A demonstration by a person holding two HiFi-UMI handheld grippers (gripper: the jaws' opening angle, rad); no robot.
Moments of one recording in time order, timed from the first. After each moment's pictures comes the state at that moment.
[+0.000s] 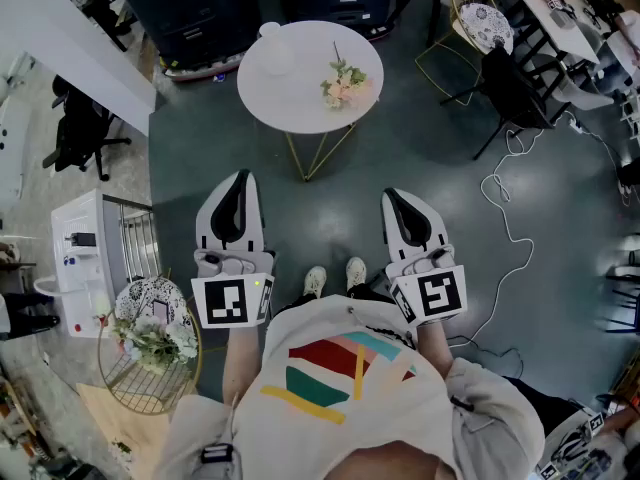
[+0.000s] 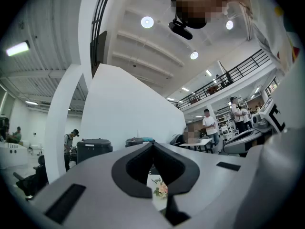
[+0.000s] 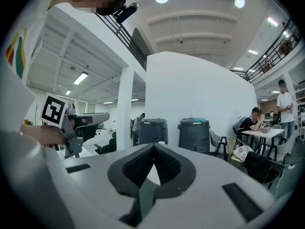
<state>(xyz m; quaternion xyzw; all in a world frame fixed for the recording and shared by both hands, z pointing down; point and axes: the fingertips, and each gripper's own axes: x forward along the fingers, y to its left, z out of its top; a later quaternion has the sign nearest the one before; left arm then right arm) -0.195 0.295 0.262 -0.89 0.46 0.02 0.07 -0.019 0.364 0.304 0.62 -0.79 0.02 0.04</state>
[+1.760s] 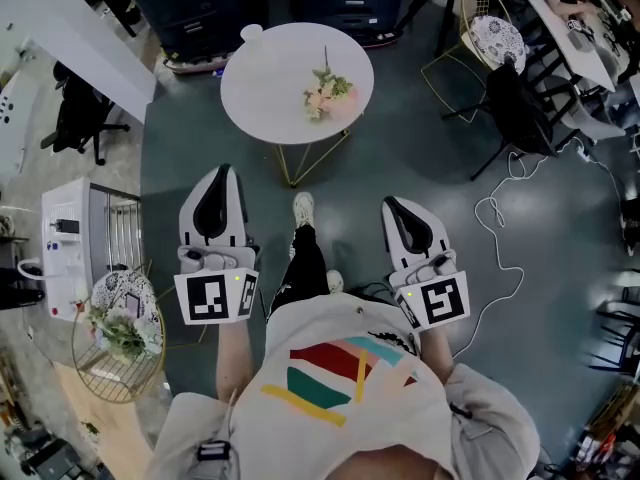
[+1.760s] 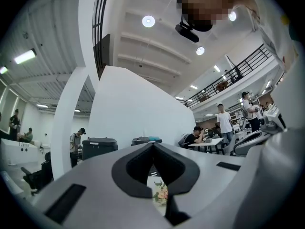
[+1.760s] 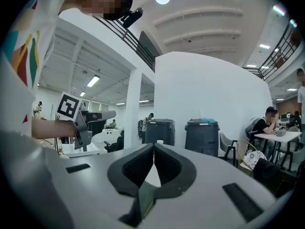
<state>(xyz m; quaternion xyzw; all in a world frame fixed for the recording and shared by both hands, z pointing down) -0.122 0.263 0.285 -0.85 0.51 0.03 0.06 0.081 0.338 0.336 0.55 -0.83 0.00 0.04</state>
